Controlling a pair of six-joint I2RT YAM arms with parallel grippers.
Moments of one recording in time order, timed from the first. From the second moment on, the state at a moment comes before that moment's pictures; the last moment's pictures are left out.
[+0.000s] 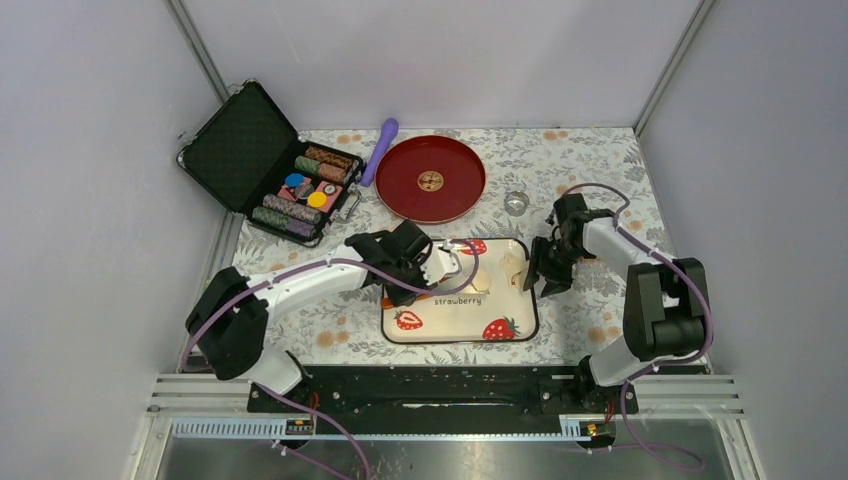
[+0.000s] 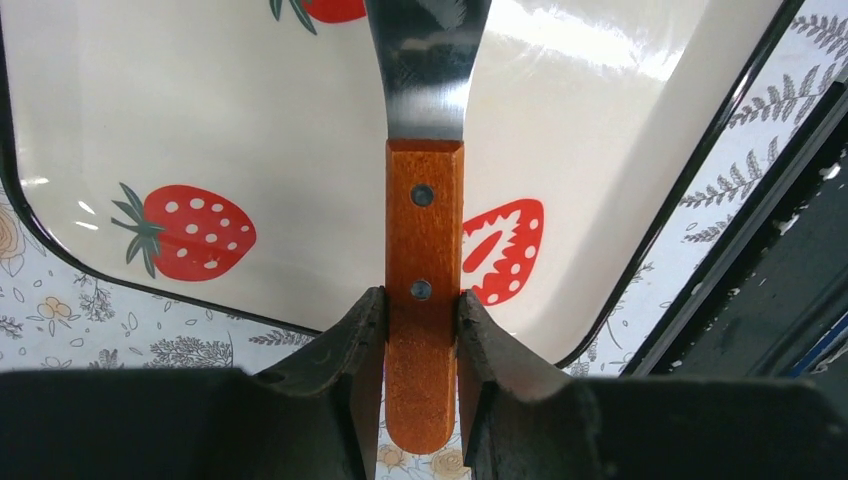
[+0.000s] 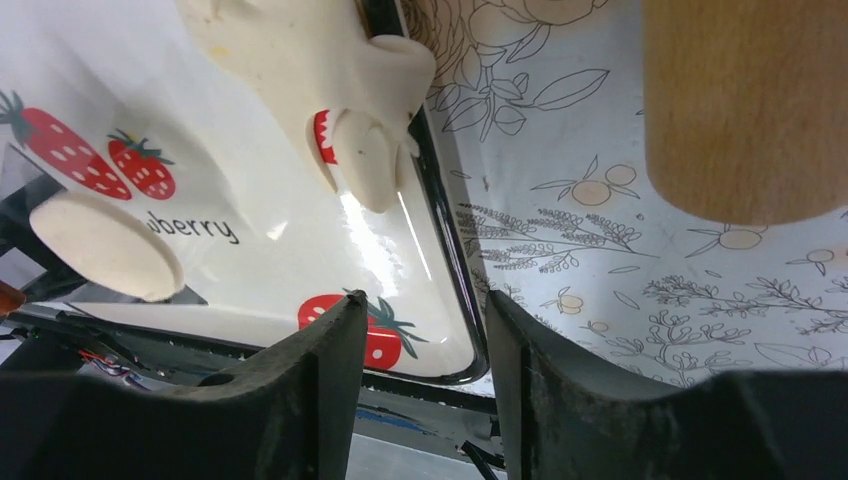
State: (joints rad) left arm -0.84 1.52 1.03 -0.69 0.15 0.38; right arm 0.13 1.57 0.92 -0.82 -0.28 0.35
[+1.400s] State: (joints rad) left arm -0.58 1.33 0.79 -0.46 0.25 0.17; right arm 0.34 1.90 1.62 -0.99 -0.36 0.40
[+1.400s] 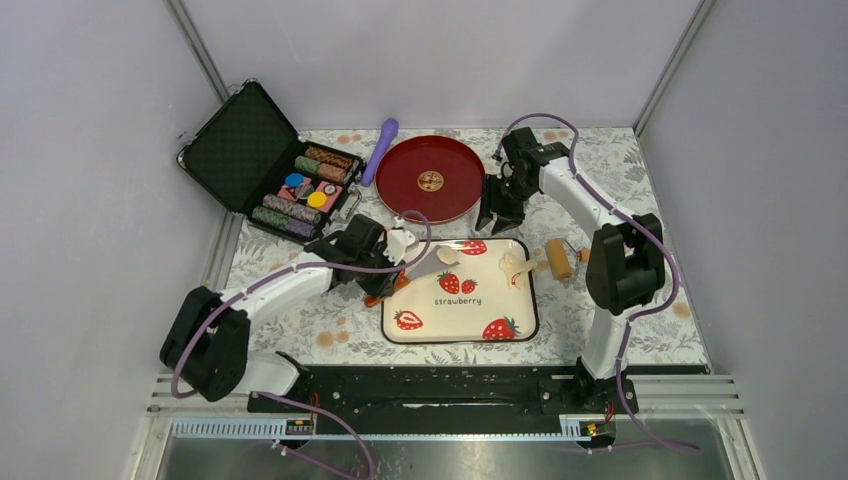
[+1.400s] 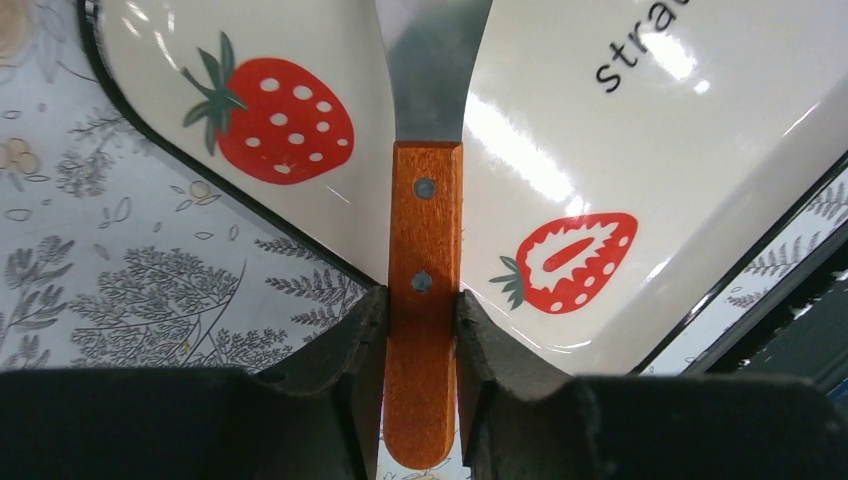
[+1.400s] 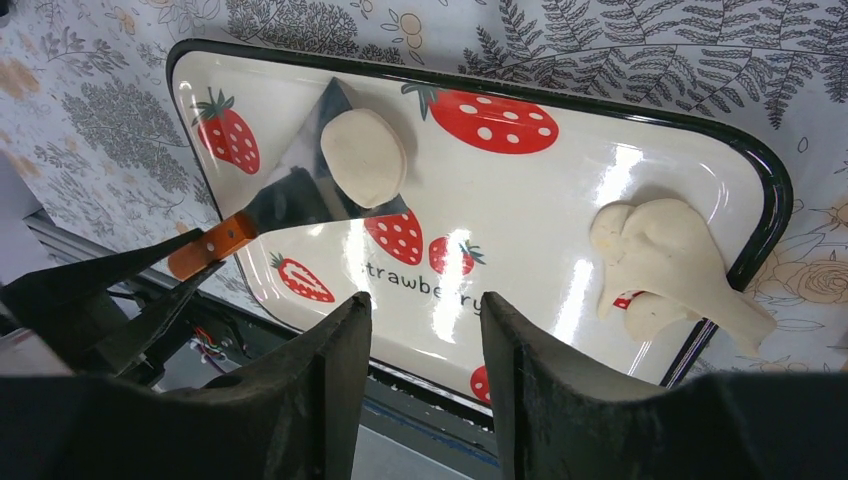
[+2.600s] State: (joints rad) left arm -0.77 1.61 0.94 -0.54 0.08 0.22; right arm 0.34 1.90 1.56 -0.98 -0.36 0.40
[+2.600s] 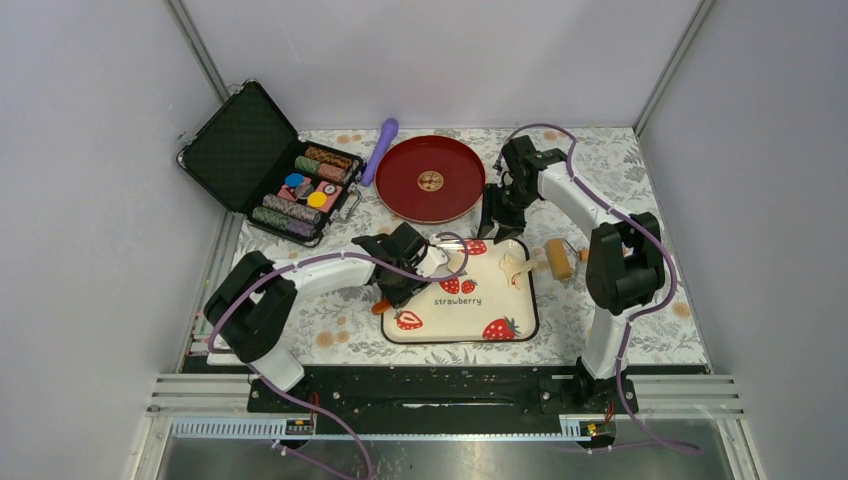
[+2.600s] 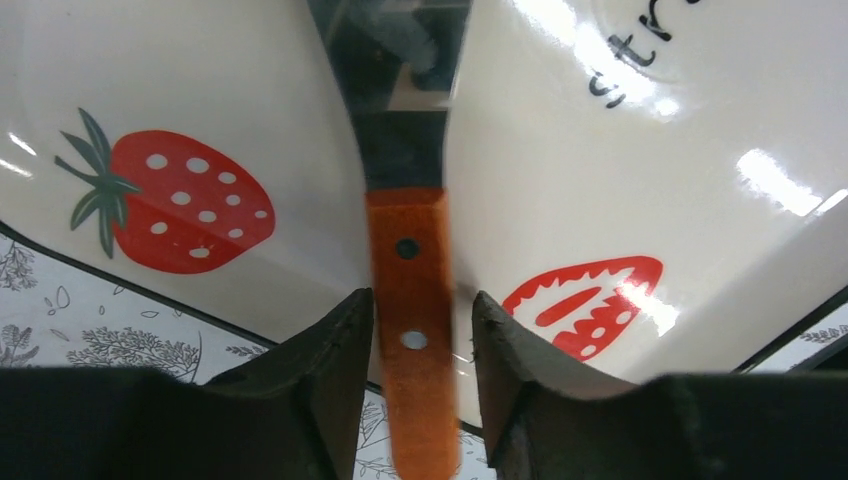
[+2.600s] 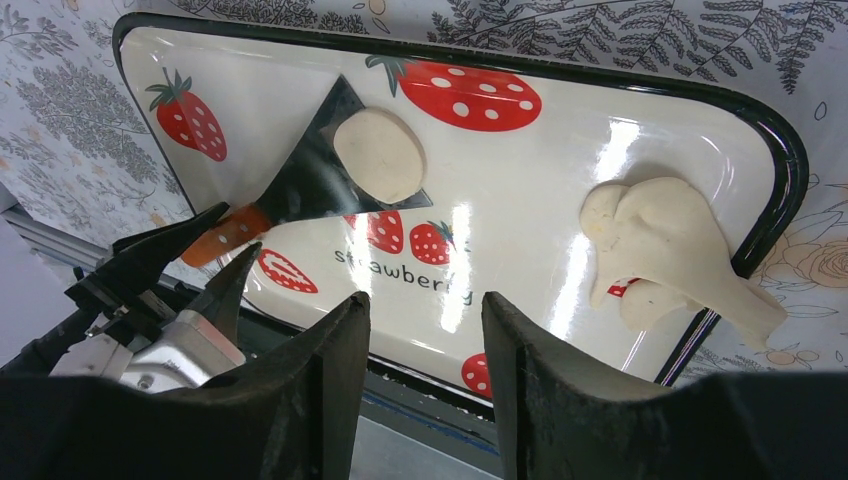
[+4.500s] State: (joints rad) left arm -0.74 1.23 0.93 -0.74 0.03 0.07; right arm 0.43 2.55 2.25 -1.18 -0.45 0.51
